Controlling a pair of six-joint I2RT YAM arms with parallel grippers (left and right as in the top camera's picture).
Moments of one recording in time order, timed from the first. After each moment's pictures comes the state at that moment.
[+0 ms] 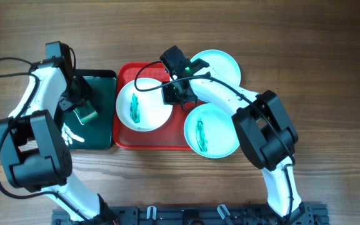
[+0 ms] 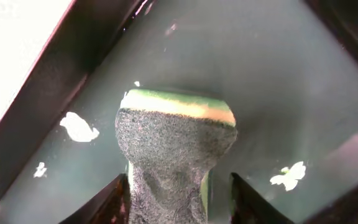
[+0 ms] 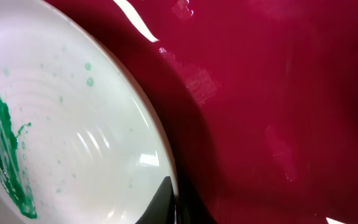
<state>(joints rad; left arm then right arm) 0.20 1.90 1.30 -0.85 -0.09 -0.48 0.63 2.21 1.62 -0.72 -0.20 0.51</state>
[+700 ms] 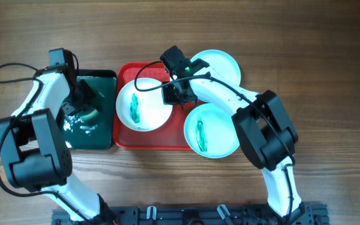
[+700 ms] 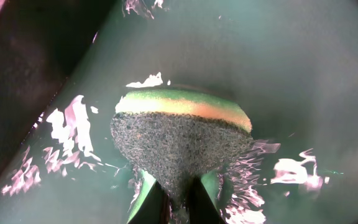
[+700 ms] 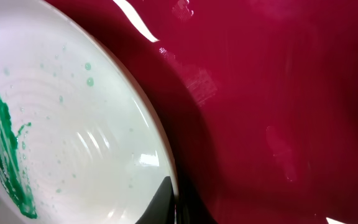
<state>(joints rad) 0.20 1.90 1.21 -0.75 -0.09 -0.47 0.63 2.21 1.62 -0.72 -0.20 0.51</state>
